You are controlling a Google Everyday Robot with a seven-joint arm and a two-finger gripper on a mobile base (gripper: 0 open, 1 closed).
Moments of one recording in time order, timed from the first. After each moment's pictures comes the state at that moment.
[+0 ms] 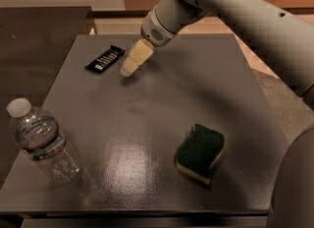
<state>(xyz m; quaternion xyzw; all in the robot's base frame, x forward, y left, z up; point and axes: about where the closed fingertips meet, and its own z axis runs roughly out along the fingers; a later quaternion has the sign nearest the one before) 0.663 0.052 0.887 -0.57 0.73 0.17 0.32</state>
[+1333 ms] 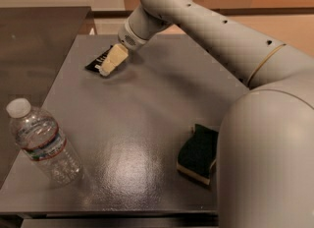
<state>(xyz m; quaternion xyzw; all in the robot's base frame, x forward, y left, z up) 0.720 0.121 0.840 -0.55 0.75 0.18 0.32</state>
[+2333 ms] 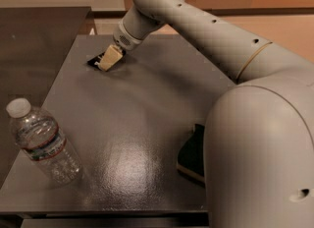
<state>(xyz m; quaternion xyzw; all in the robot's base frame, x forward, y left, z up) 0.725 0.135 0.832 -0.56 0.75 0.18 0.30</state>
